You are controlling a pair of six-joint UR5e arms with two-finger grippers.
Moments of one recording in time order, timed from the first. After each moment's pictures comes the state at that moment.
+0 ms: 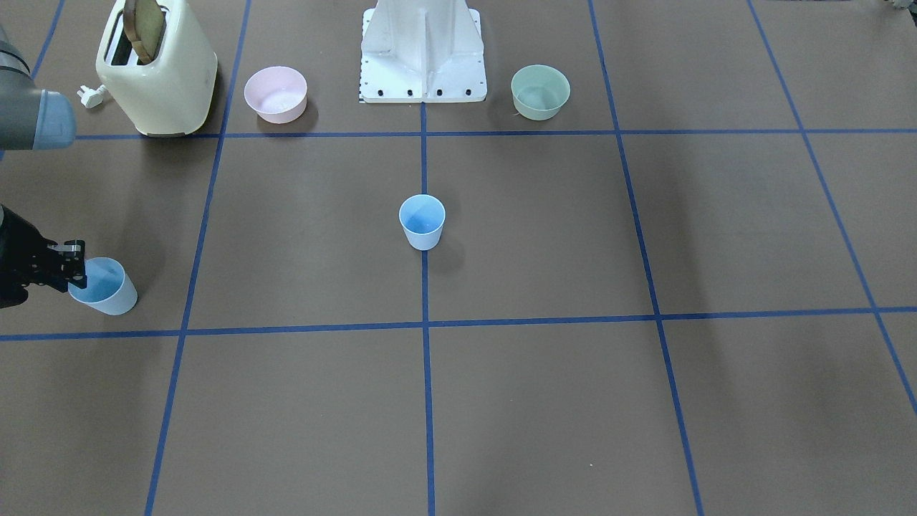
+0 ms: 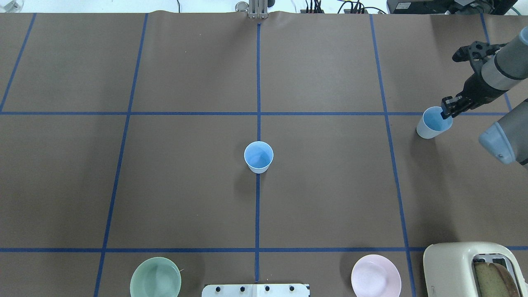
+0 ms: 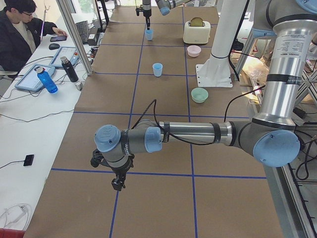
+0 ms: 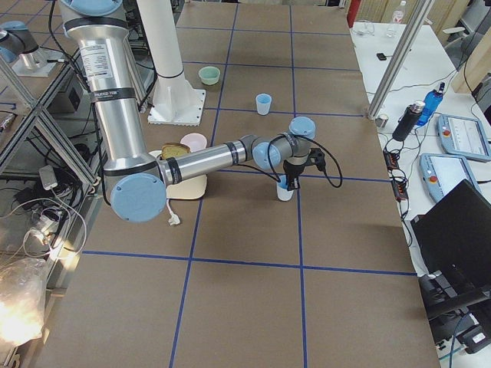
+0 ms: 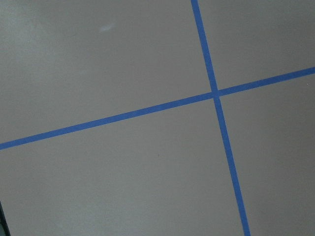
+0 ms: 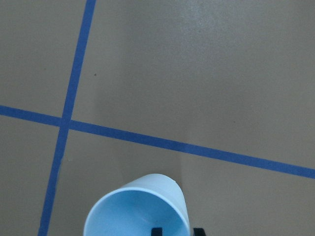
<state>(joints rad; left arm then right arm) -1.65 -1.70 -1.46 -1.43 -2.30 0.39 1.08 -1.38 1.63 -1.38 2.23 0.45</state>
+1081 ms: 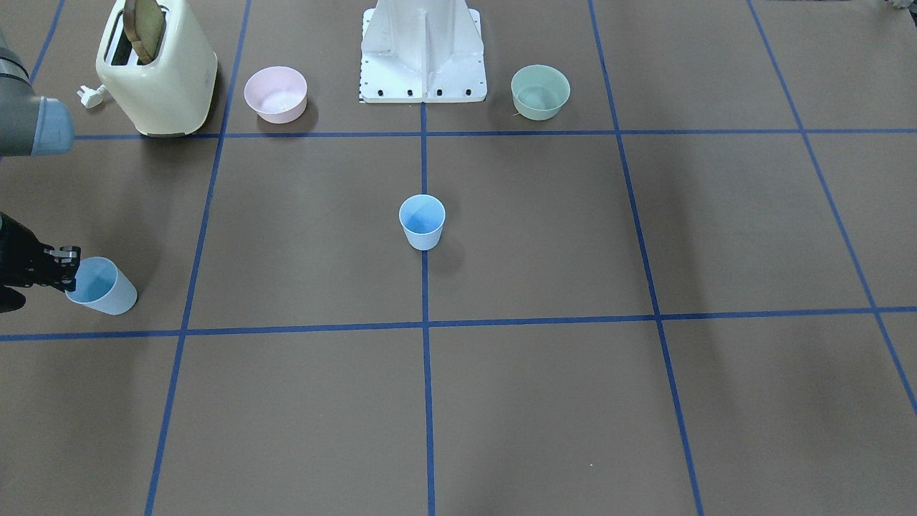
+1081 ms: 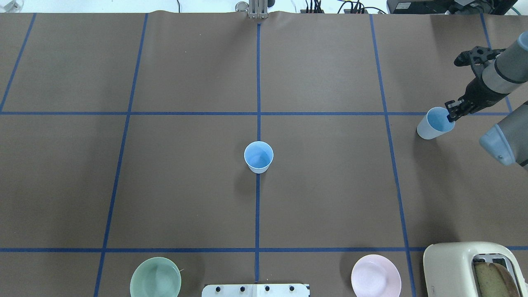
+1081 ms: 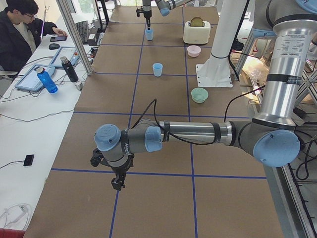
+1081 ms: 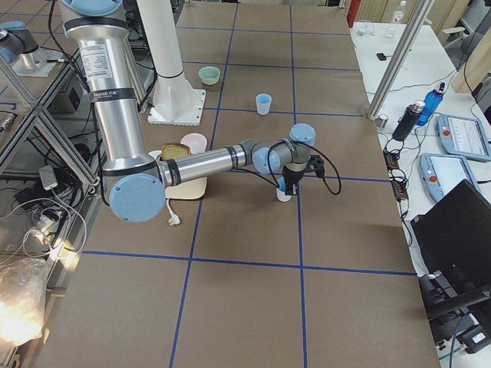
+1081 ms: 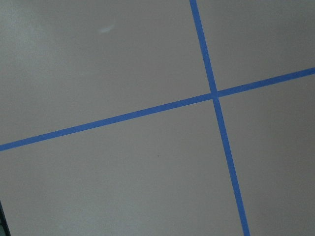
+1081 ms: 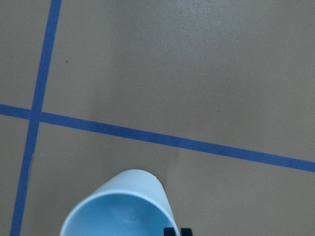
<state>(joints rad) -1.65 -1.70 -1.46 -1.43 -2.30 0.39 1.08 -1.39 1.60 -1.38 2.22 0.45</state>
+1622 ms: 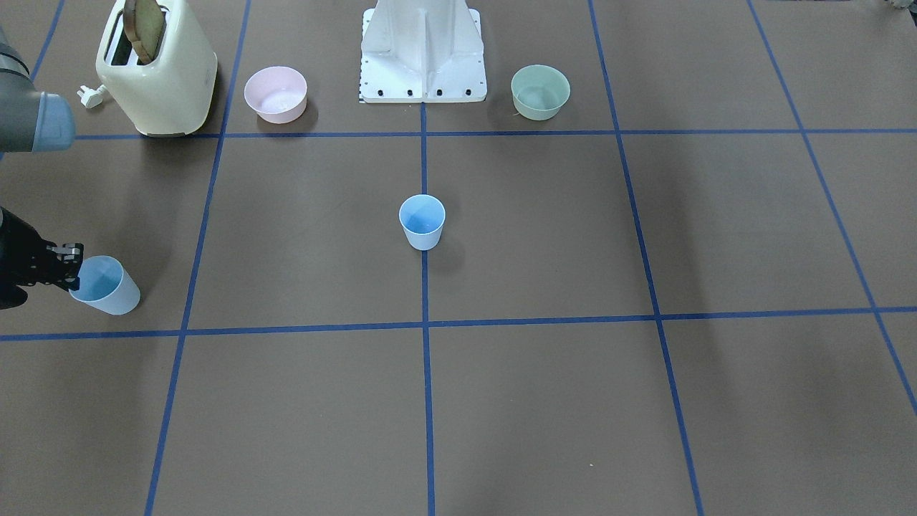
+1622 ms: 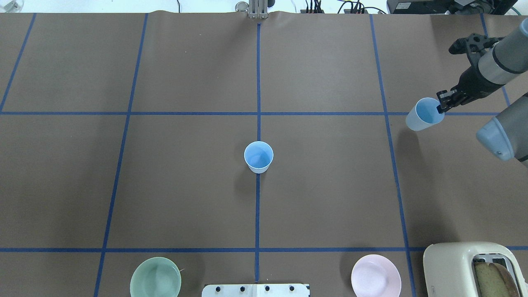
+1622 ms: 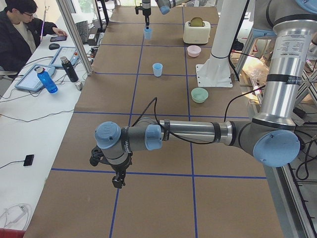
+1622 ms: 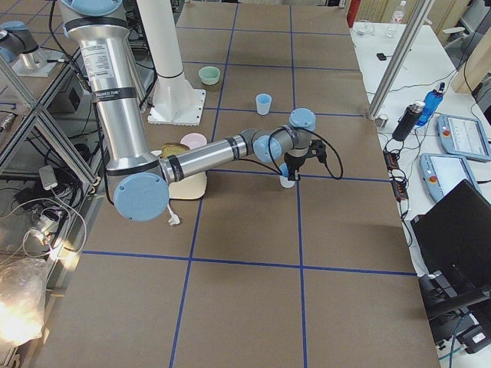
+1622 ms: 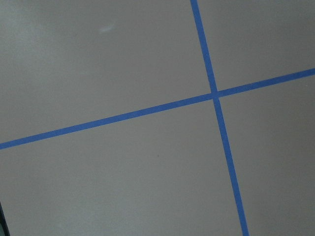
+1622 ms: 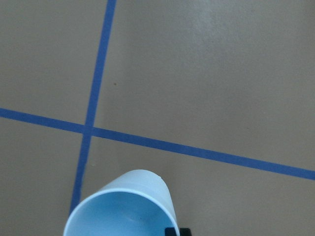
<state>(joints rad) -1.65 -1.70 -1.49 -1.43 -2.32 0.25 1.08 -1.35 1.70 -1.39 2.26 0.55</state>
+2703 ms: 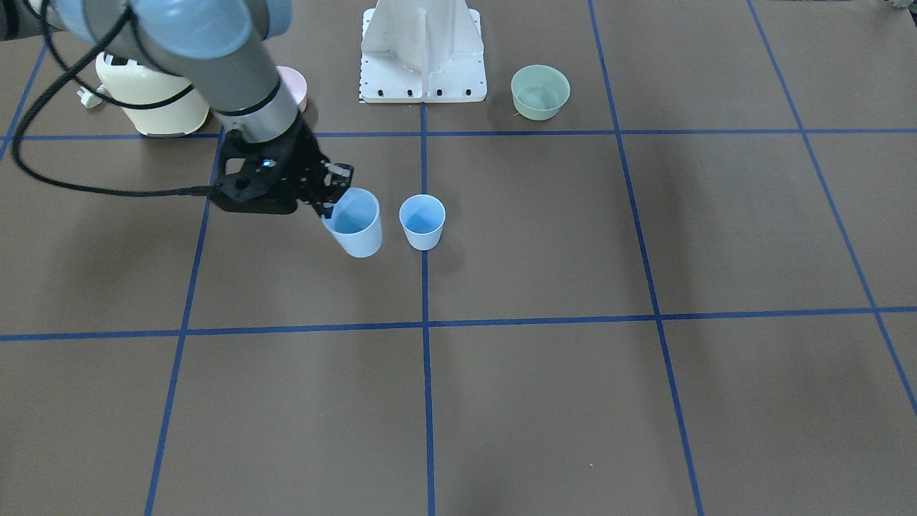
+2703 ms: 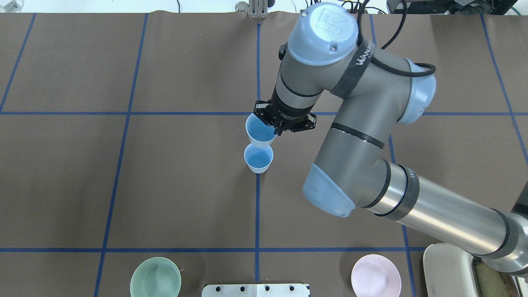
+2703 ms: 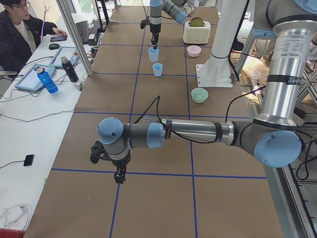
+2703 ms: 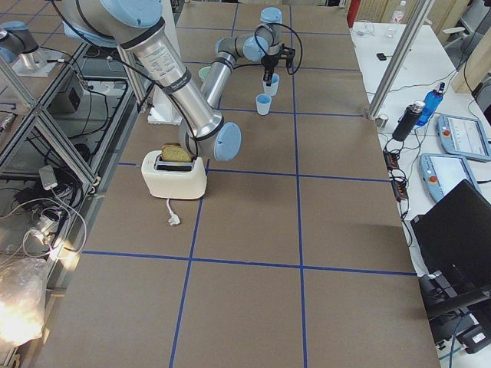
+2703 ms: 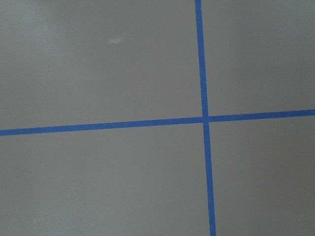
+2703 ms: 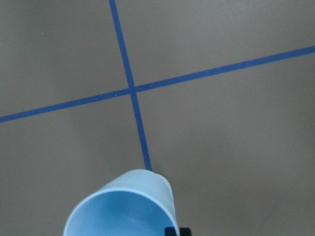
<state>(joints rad) -1.64 -1.69 -1.51 -1.47 -2.33 0.15 0.61 -0.76 1.78 -1.79 1.99 1.38</state>
